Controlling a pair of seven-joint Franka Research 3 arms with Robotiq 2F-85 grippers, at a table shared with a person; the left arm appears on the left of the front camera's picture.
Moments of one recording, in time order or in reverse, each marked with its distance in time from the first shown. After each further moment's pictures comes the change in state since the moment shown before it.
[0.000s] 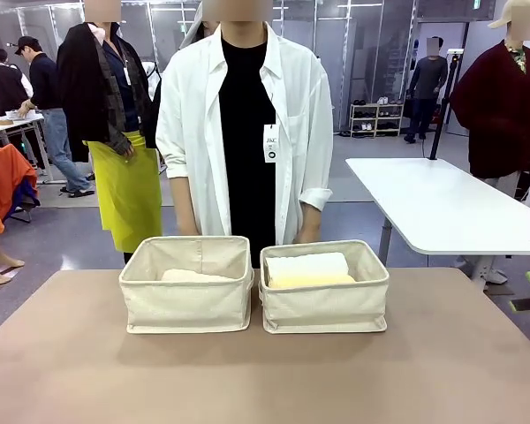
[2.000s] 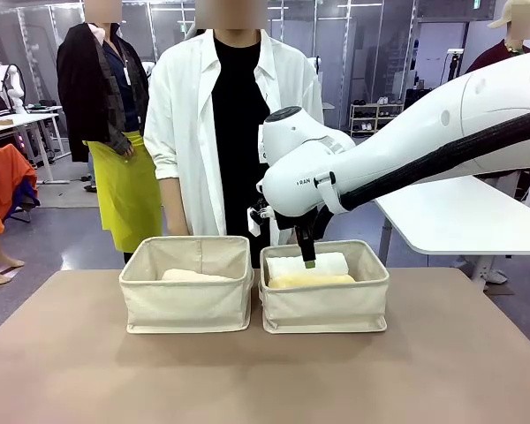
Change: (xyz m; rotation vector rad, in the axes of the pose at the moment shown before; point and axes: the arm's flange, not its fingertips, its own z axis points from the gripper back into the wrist) left arm 0.000 0.000 0.000 0.000 0.000 0.000; right arm 0.222 0.087 -0.506 -1.056 1.309 1.142
